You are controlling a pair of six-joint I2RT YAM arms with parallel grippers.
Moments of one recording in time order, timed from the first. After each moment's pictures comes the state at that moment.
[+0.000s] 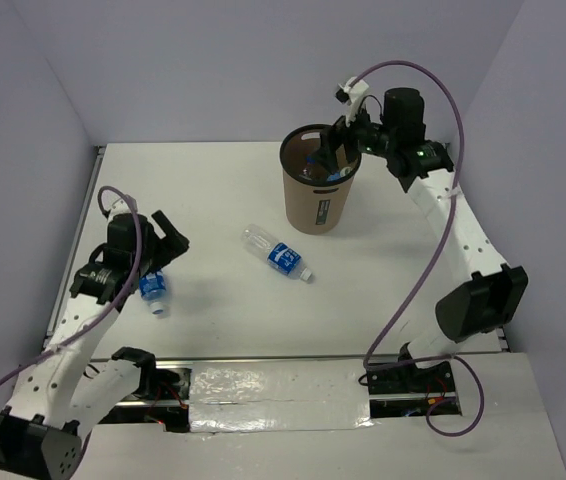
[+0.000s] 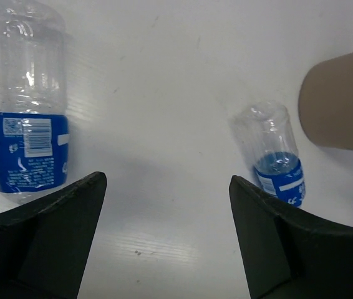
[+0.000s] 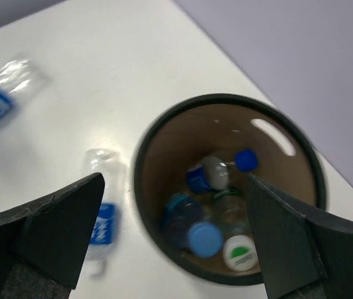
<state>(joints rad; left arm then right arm) -0.22 0.82 0.81 -0.64 -0.17 -0.74 0.27 1.58 1.69 -0.44 -0.54 -0.26</state>
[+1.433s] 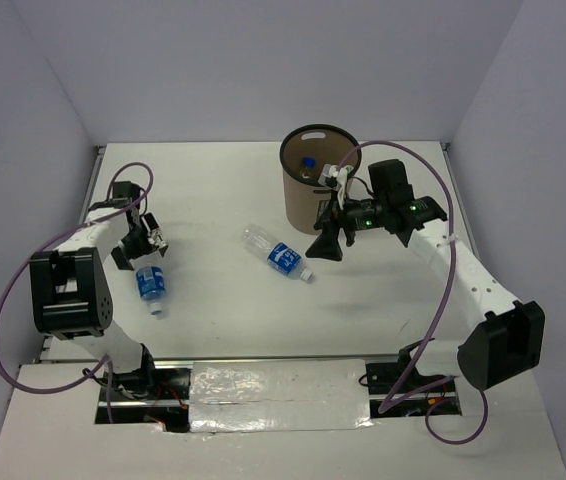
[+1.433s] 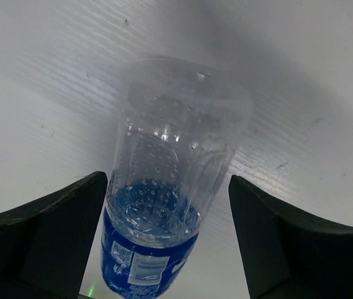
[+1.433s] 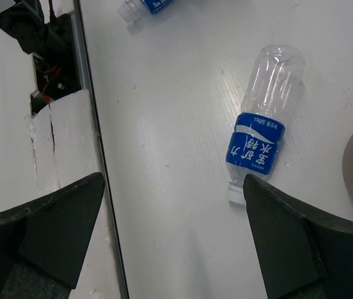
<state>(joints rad) 0.13 1.61 1.07 -0.73 -0.16 -0.45 0.34 1.30 1.17 -0.61 -0.93 -0.34</state>
